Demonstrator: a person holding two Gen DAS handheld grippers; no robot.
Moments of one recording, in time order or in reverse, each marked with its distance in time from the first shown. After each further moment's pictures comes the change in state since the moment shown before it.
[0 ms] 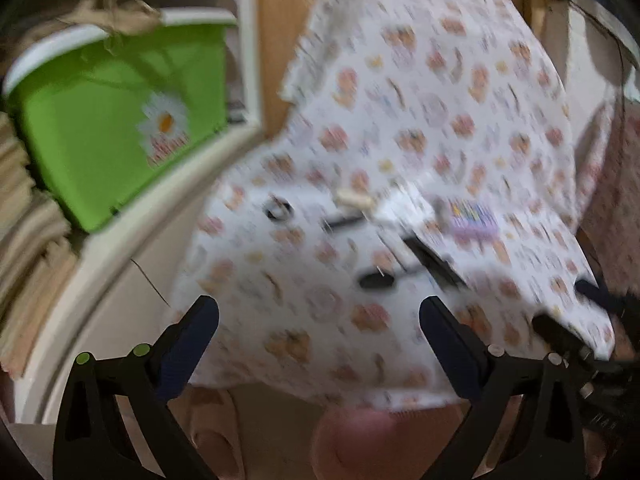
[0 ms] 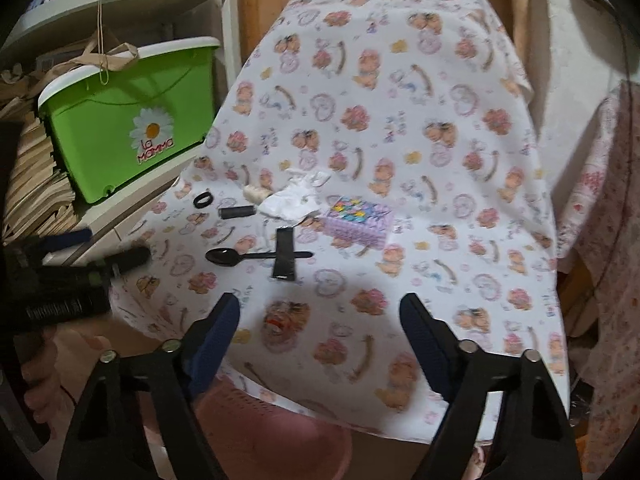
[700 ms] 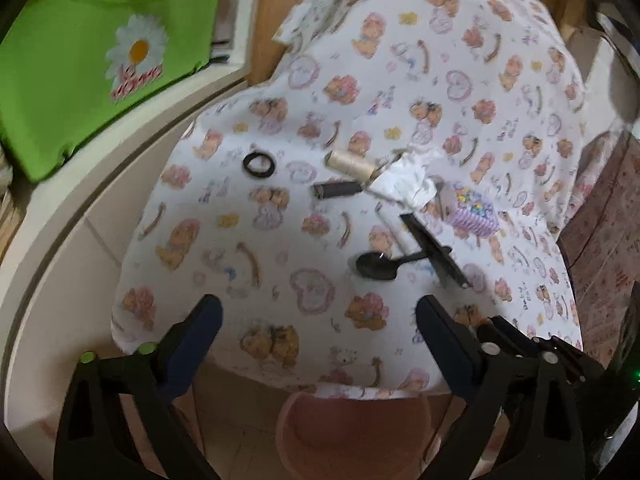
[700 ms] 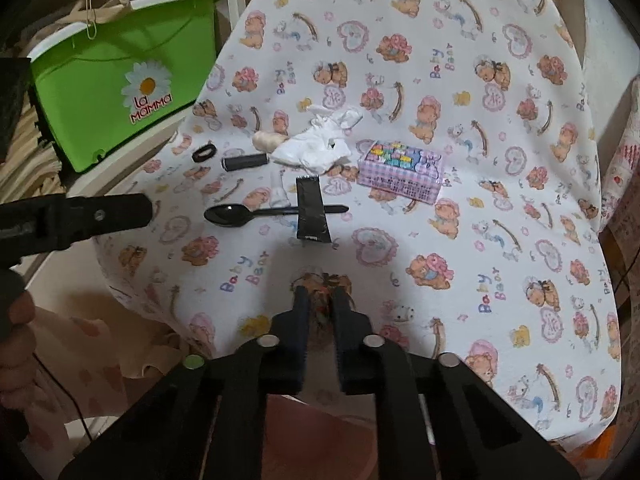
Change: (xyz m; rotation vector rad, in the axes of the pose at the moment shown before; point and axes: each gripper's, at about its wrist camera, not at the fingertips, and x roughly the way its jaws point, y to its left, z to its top) left arm 0.052 0.023 0.004 -0.091 0.191 -0.196; right arm 0.057 0.018 -0.014 0.007 0.114 0.025
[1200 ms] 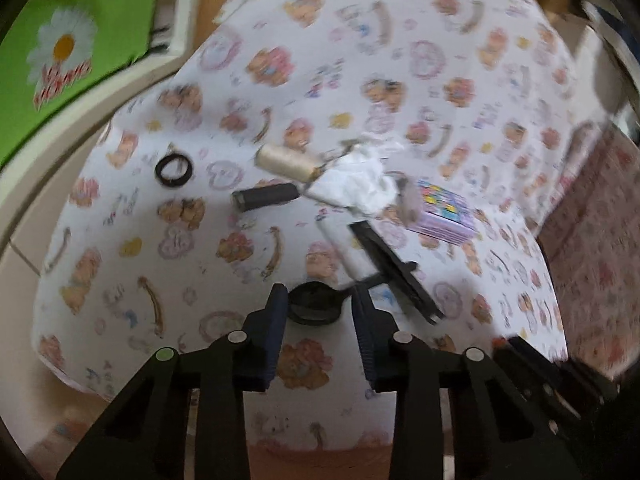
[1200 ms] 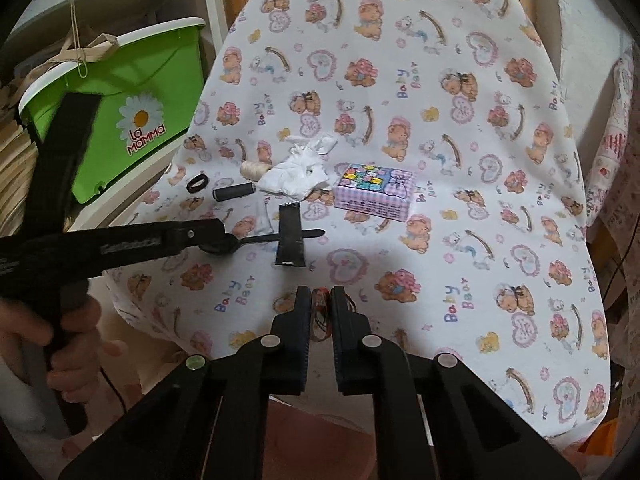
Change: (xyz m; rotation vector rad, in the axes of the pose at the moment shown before) left arm 0.058 -0.025 0.021 -0.009 0.060 -0.128; right arm -0.020 -0.021 0.008 0.072 -0.034 0.011
